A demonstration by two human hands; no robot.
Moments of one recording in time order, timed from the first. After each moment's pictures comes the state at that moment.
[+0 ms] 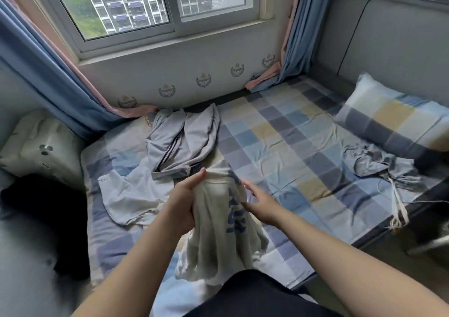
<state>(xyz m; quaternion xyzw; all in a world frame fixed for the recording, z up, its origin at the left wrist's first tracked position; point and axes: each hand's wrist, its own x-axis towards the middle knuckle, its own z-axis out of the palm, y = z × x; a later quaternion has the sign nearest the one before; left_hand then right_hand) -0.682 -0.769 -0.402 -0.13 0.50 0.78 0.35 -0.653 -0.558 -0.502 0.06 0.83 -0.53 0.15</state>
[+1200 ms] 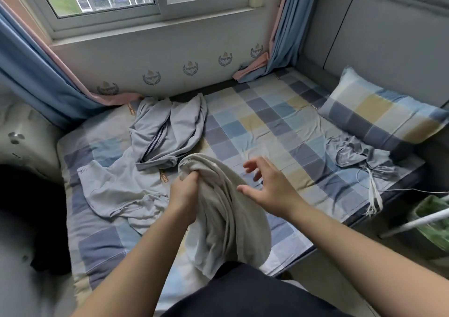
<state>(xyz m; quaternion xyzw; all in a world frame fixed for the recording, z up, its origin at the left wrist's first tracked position) -0.688 -0.743 -0.449 -0.23 0.67 0.69 0.15 -0.612 -0.548 -0.424 0.01 0.91 -0.41 -0.03</state>
